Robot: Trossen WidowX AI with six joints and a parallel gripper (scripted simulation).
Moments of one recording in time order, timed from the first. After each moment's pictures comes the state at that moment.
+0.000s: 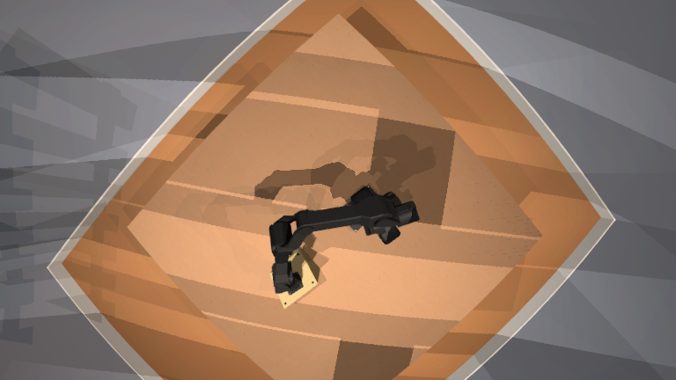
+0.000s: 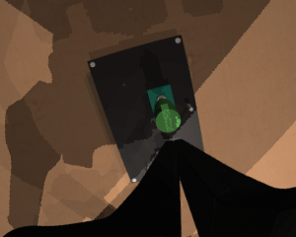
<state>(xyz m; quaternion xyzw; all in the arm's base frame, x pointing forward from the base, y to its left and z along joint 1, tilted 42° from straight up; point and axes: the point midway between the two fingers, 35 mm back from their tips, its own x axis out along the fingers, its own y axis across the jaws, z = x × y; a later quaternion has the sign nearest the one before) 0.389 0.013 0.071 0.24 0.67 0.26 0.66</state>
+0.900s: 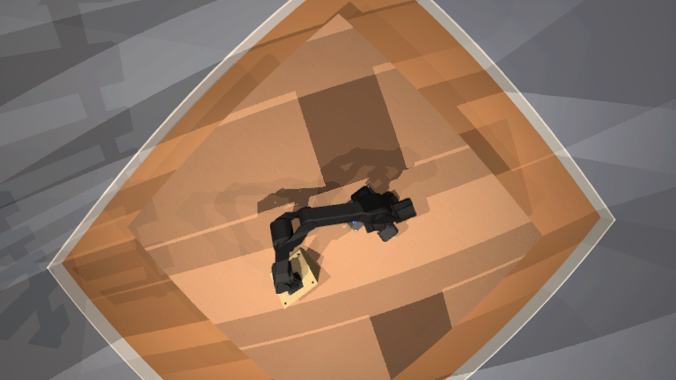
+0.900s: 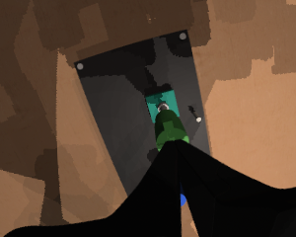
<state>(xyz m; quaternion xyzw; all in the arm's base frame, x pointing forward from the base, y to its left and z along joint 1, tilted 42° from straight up) 0.388 0.034 0.046 0.24 0.67 0.26 0.65</state>
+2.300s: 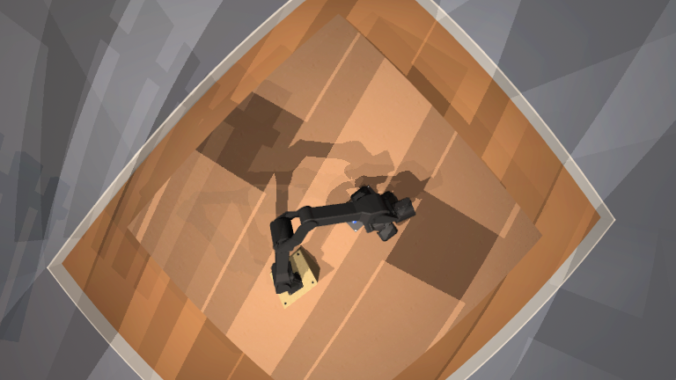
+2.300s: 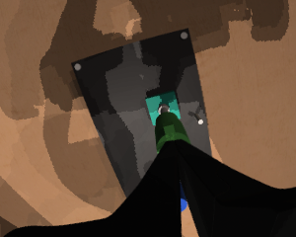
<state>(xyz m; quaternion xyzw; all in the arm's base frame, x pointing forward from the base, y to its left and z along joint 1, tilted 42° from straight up) 0.387 0.038 0.042 0.24 0.67 0.26 0.65</state>
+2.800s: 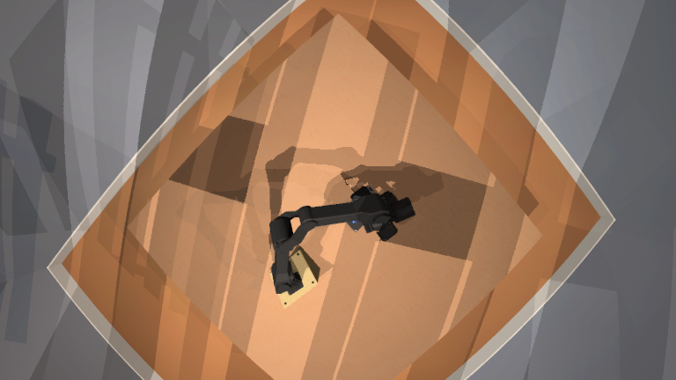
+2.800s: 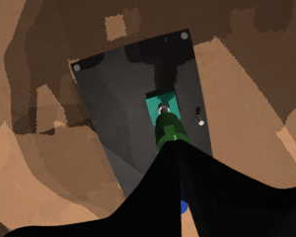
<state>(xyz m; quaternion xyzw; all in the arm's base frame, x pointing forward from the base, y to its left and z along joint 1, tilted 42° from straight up) 0.387 0.040 0.039 0.24 0.67 0.26 0.65</state>
